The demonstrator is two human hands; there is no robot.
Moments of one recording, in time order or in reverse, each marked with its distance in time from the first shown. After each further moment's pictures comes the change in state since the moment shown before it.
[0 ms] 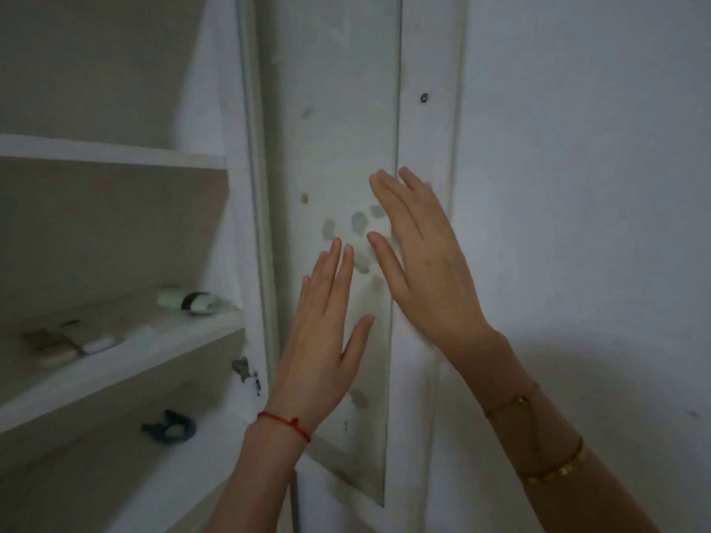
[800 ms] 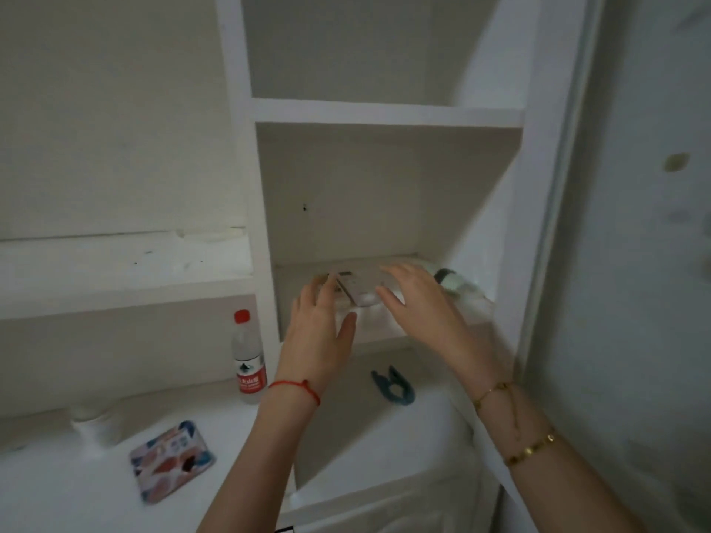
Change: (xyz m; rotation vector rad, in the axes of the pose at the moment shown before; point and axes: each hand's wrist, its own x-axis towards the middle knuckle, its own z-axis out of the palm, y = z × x) left_hand -0.097 -0.182 -0.175 0.576 0.085 -0.814; right_hand 0.020 -0.189 0.267 0.678 -0.665 0.006
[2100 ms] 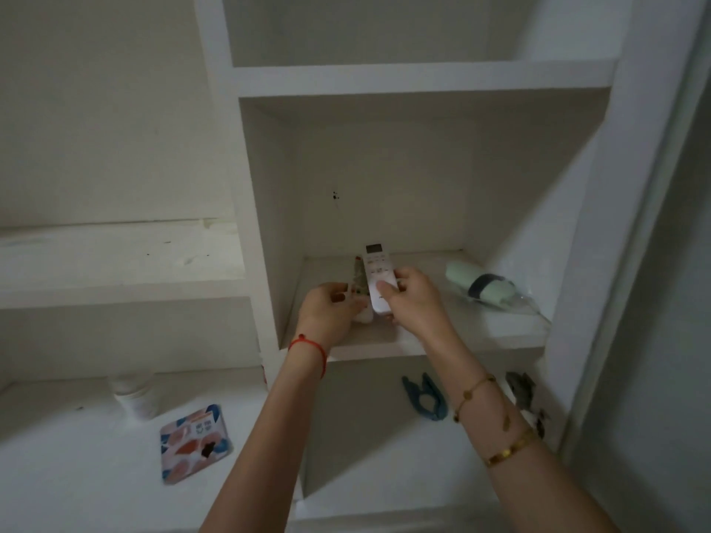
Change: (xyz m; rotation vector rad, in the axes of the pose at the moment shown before) left_hand 0.072 -0.017 0.034 -0.458 0.007 -0.538; right_hand 0.066 0.023 0.065 0.705 -0.107 0.394
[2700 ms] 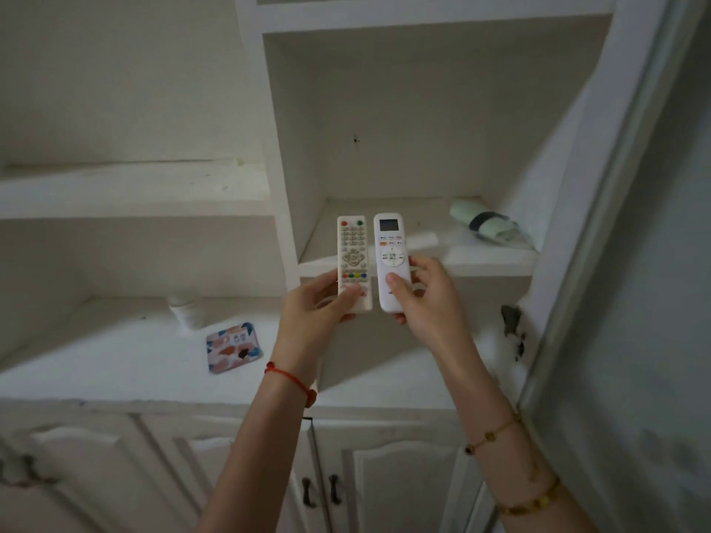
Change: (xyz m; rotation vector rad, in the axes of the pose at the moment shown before) left_hand -0.155 -0.018 -0.013 -0.339 0.045 0.071; right_hand -0.129 0.027 -0.020 0.232 -0.027 -0.061
